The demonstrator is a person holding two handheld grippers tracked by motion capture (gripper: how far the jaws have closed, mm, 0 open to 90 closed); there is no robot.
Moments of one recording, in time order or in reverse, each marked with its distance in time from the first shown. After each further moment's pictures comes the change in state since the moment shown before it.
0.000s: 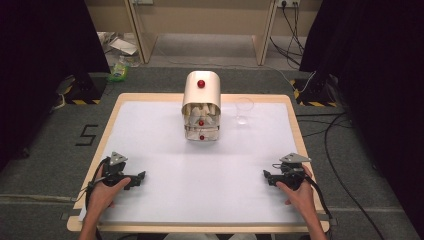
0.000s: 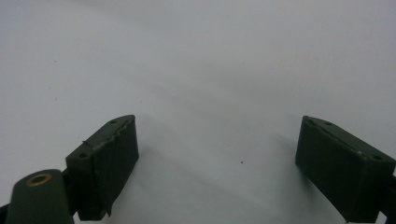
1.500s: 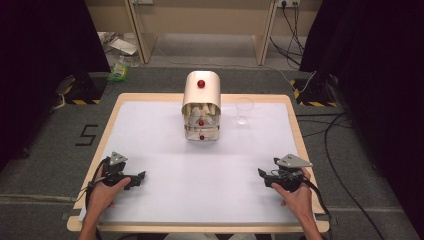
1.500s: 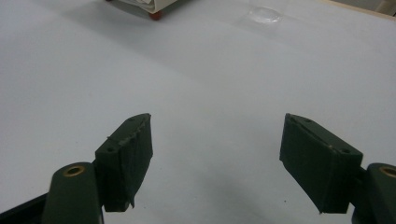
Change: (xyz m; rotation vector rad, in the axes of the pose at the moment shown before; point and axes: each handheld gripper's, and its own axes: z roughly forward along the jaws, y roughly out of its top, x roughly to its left) left arm 0.000 0.000 0.000 0.001 0.000 0.000; right arm 0.030 0.015 -0.028 -0.148 0.073 -0.082
